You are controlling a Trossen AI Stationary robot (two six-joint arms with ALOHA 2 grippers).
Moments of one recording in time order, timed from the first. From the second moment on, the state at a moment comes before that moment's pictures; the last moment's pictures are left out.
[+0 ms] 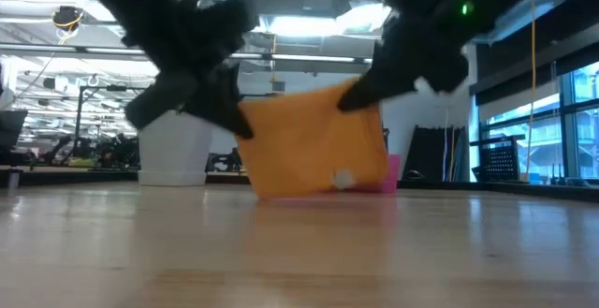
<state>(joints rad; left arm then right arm) -0.36 1.68 0.93 -0.27 -0.69 0.08 0.41 1.73 0.98 -0.08 0.74 0.16</state>
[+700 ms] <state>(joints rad) 0.19 1.58 1.07 -0.08 -0.62 0.58 -0.14 1.43 0.98 -0.18 0.61 -0.31</state>
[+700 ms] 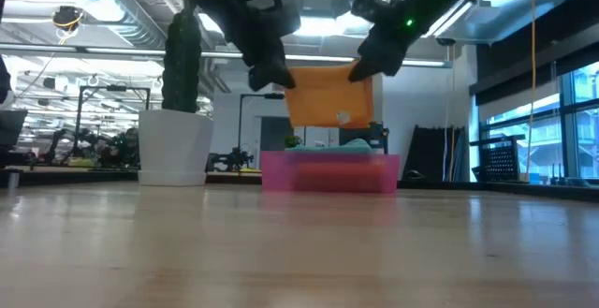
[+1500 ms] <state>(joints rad) 0.36 1.85 1.07 0.23 -0.58 0.80 -0.51 1.66 0.98 0.01 0.33 -0.53</state>
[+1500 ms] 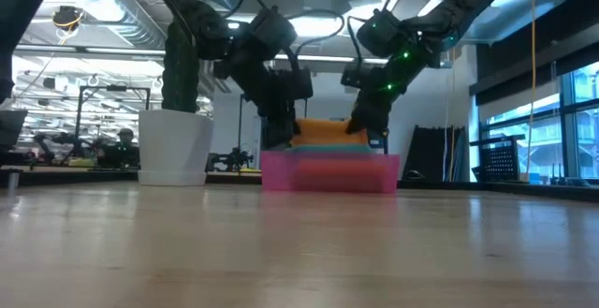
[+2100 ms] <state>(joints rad) 0.28 1.83 1.07 -0.05 -0.40 0.68 -0.44 1.65 0.97 -0.18 0.18 -0.40</state>
